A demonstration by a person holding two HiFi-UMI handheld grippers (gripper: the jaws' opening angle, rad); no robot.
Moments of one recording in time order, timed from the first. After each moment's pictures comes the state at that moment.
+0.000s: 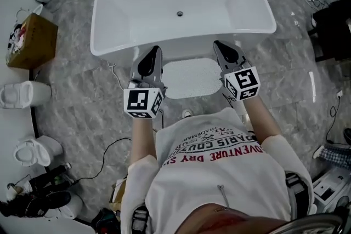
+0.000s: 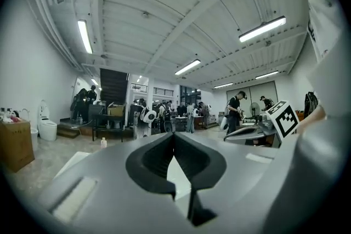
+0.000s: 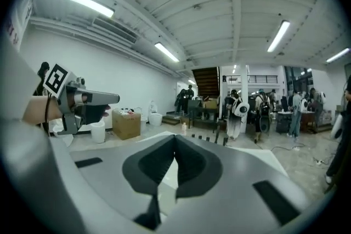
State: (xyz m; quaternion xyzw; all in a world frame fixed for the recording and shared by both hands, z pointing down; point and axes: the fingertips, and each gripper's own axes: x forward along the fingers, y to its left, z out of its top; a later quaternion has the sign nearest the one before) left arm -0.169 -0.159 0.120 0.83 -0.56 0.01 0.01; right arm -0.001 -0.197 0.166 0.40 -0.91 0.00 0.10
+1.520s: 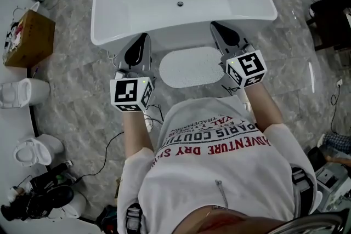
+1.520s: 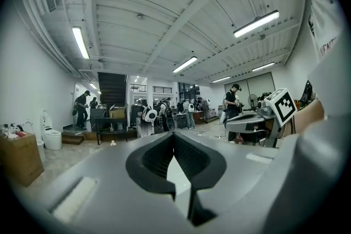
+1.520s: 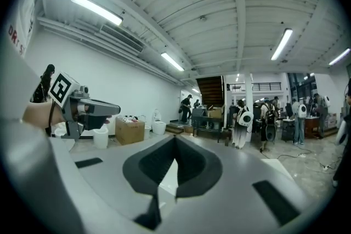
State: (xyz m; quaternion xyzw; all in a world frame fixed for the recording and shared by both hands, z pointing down) left arm -0.227 -0.111 0.097 0.83 -0.56 0.05 -0.02; right arm -0.053 -0.151 0.117 0.39 -0.92 -0.03 0.06
